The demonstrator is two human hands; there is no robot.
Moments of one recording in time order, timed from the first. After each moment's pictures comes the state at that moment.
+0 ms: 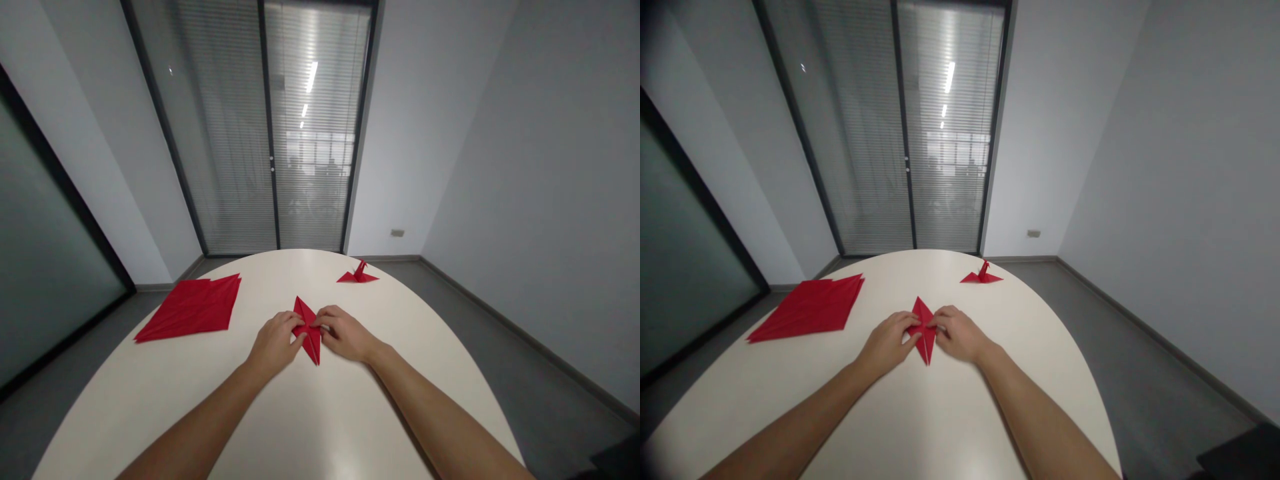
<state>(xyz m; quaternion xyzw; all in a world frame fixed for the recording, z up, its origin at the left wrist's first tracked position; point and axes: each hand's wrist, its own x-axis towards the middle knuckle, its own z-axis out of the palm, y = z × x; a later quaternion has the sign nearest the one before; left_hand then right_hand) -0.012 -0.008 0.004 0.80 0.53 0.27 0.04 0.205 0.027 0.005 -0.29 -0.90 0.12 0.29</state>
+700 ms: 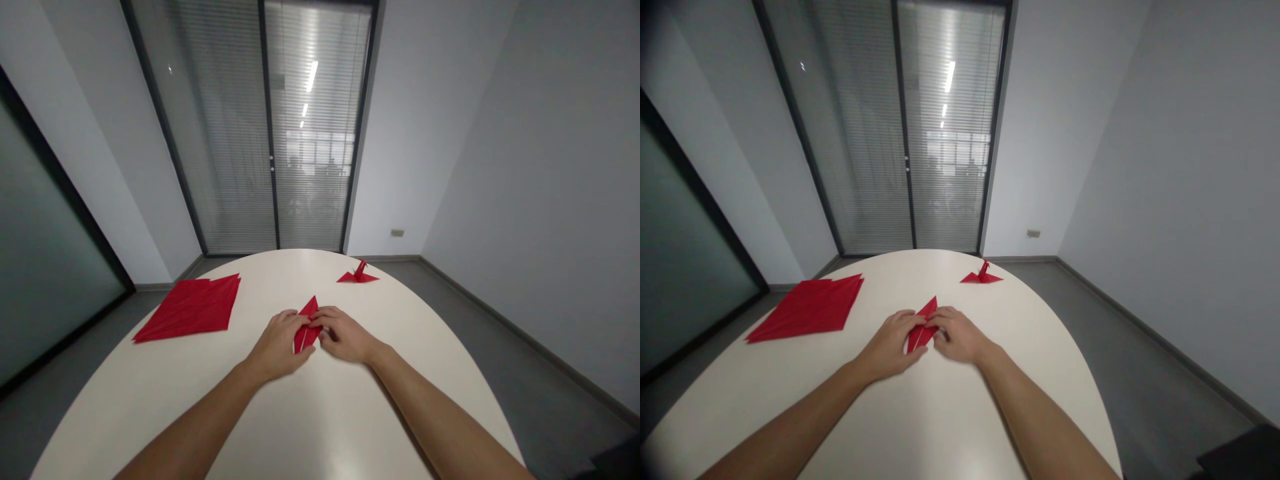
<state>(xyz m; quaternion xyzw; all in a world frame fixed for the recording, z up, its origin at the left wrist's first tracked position) -0.011 -0.013 0.011 0.85 0.45 0.27 0.07 0.204 0.029 0.008 -0.26 -0.91 0.14 0.30</state>
